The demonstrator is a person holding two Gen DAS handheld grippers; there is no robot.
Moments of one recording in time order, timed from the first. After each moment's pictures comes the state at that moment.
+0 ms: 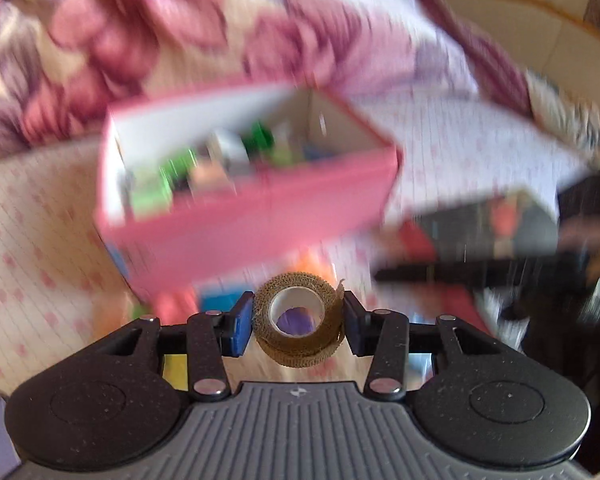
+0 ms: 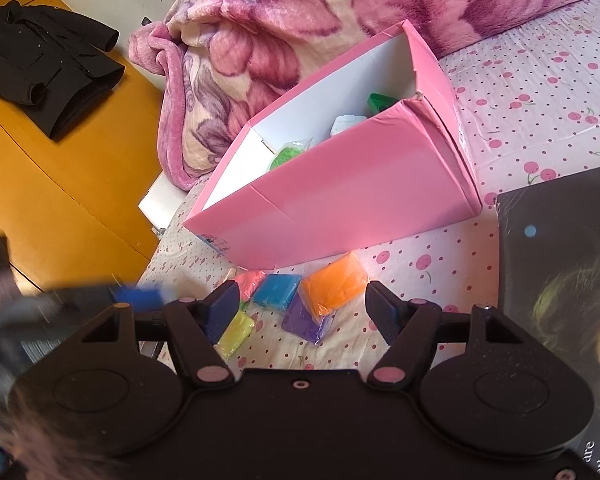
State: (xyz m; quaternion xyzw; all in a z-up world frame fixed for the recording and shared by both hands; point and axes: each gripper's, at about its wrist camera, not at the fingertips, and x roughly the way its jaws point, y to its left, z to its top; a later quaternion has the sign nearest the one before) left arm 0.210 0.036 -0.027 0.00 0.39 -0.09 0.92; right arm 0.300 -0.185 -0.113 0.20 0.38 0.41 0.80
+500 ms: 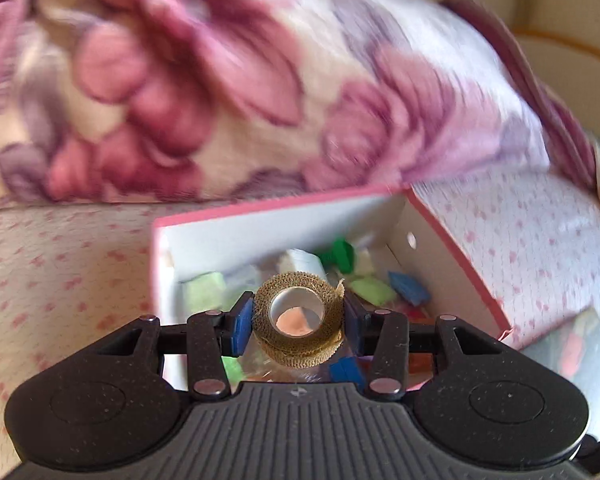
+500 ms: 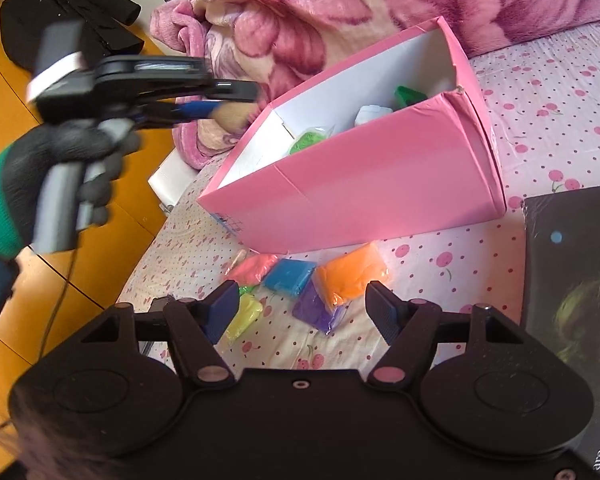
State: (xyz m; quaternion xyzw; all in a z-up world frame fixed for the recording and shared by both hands) left arm 0.369 0.054 -0.013 0.01 0.41 -0.04 0.91; right arm 0.296 -0.173 -0.110 0.16 0.38 0.44 0.80
